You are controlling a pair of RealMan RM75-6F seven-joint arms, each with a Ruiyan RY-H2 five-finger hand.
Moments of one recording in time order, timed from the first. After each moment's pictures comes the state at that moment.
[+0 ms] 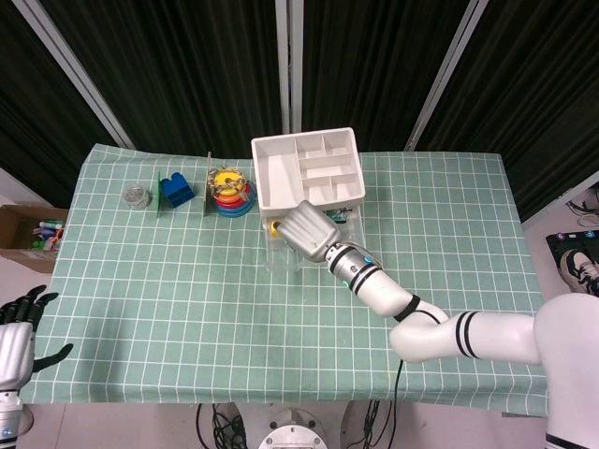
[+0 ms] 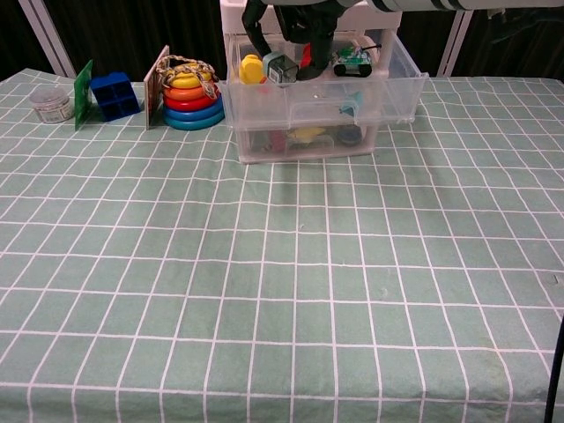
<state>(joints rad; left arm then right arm) 0.00 -1.18 -0.04 -1.61 1.46 1.55 0.10 1.34 -1.32 0.08 -1.65 -0.80 0.86 -0.68</state>
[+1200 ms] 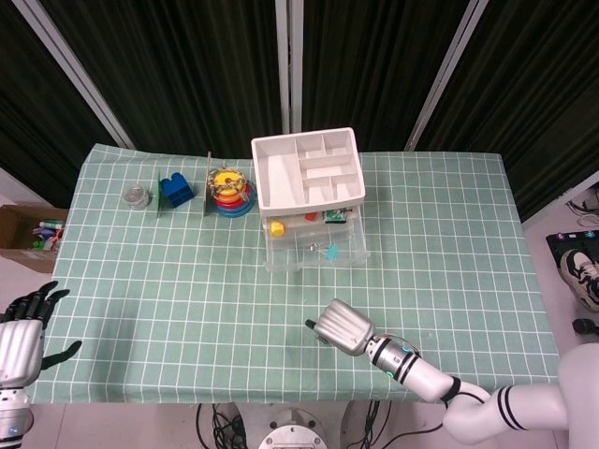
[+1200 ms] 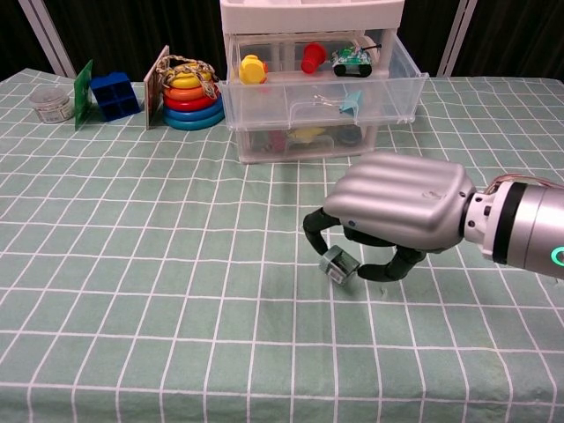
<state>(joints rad) -0.02 -1.19 -0.04 -1.60 1.51 1.56 0.09 0.83 -1.50 -0.11 -1.67 -1.41 0.98 -0.60</state>
